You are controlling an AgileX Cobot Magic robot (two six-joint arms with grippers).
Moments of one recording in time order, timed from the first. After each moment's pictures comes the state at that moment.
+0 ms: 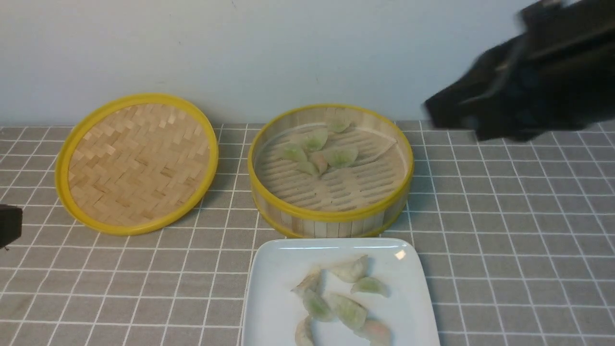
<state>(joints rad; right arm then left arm) 0.61 1.13 -1.40 0.16 1.06 0.03 -0.34 0.61 -0.92 -0.03 0.94 -0.07</state>
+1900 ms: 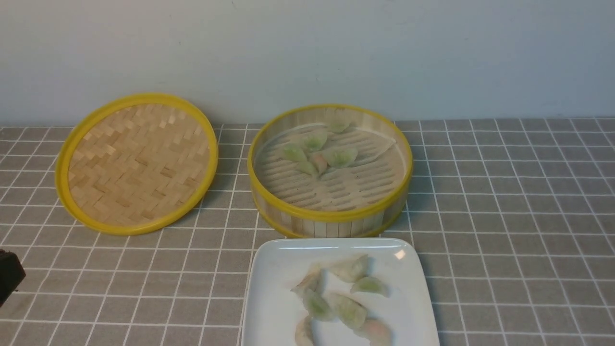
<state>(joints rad) 0.61 0.02 -0.47 -0.35 0.50 0.45 -0.34 0.21 -0.49 -0.15 0.52 -0.01</state>
